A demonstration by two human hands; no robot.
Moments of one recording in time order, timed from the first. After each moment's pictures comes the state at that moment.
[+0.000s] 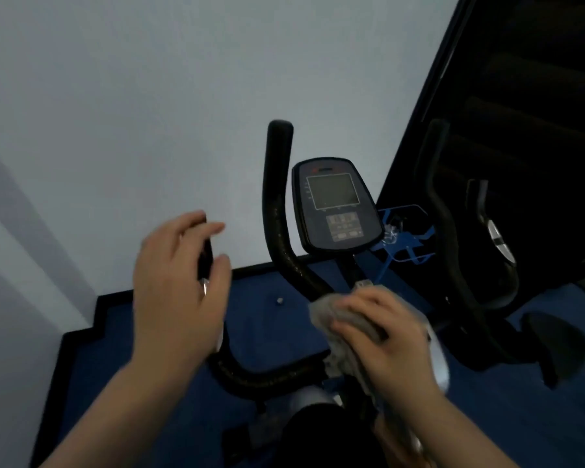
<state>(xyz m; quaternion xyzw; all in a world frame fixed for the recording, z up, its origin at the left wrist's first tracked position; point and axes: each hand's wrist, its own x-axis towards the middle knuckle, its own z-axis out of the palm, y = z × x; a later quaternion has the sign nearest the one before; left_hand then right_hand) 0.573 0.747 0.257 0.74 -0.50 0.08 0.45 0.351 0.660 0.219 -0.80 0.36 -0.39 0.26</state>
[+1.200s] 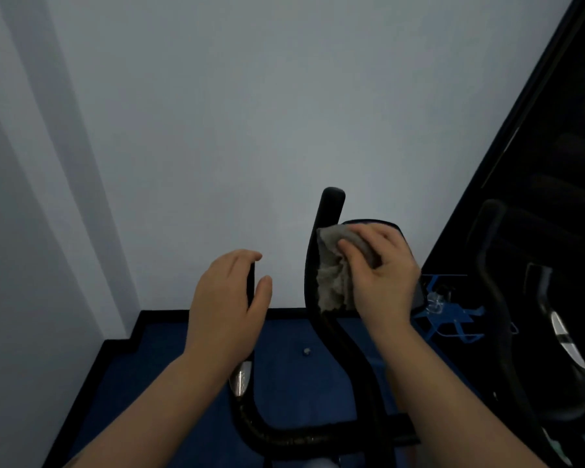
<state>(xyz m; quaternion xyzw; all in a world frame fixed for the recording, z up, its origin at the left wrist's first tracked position) 0.592 0.716 0.248 0.77 -0.46 0.09 0.43 0.463 0.578 0.280 -0.75 0.28 -0.56 0.22</state>
